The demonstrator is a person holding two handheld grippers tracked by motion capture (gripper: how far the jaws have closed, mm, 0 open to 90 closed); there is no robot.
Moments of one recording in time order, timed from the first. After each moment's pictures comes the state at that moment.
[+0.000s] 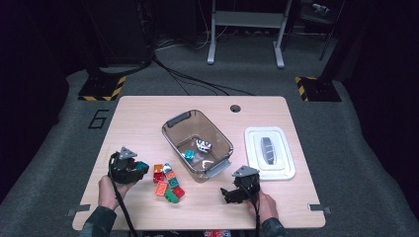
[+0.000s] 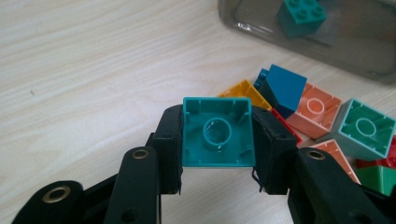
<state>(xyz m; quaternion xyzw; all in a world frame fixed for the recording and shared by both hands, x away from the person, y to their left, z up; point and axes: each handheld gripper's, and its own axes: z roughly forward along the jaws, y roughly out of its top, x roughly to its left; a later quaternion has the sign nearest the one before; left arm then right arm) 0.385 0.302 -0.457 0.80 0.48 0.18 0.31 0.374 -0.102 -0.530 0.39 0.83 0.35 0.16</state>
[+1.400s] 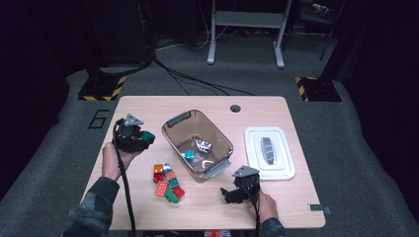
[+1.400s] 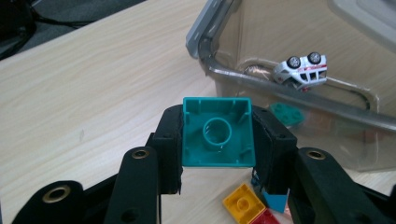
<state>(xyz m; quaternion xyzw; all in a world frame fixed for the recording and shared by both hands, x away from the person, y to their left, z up) 0.436 0.275 -0.370 0.81 0.44 0.22 0.33 0.374 -0.102 -0.530 0.39 0.83 0.35 0.16</state>
